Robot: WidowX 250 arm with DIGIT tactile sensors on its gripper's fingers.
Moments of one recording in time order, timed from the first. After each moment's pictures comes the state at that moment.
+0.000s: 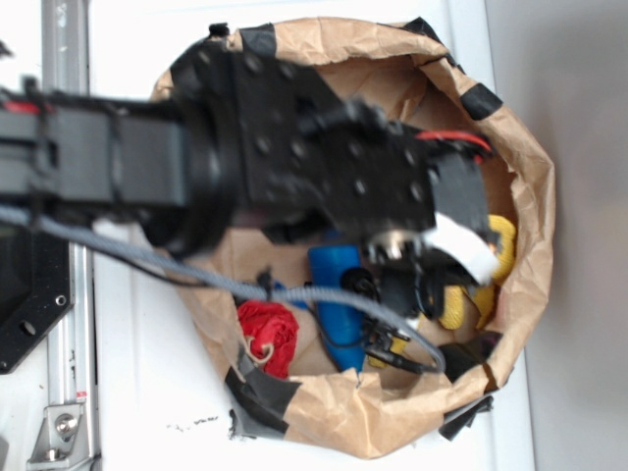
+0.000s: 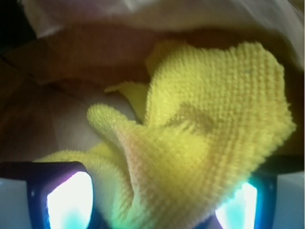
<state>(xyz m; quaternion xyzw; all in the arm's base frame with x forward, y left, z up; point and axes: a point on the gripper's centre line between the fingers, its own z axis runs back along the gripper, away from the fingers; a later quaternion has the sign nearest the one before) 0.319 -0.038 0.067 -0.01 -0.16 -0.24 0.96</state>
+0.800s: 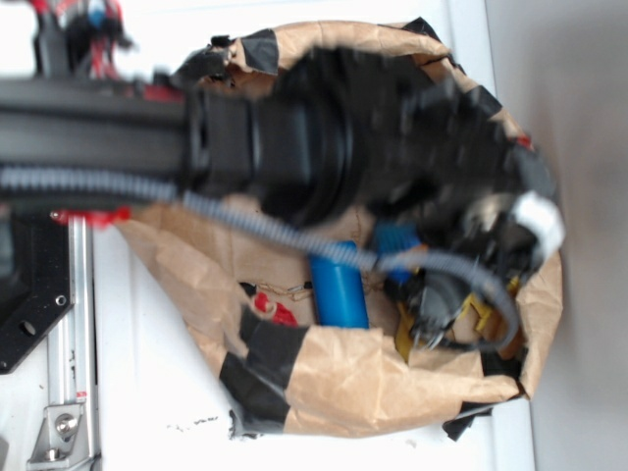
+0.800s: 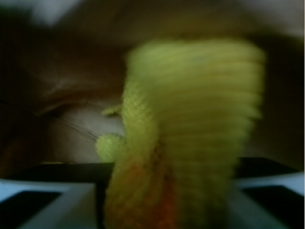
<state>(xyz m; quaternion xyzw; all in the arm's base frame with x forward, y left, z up) 0.337 -0.027 0.069 -0.09 -0.11 -0.15 0.98</state>
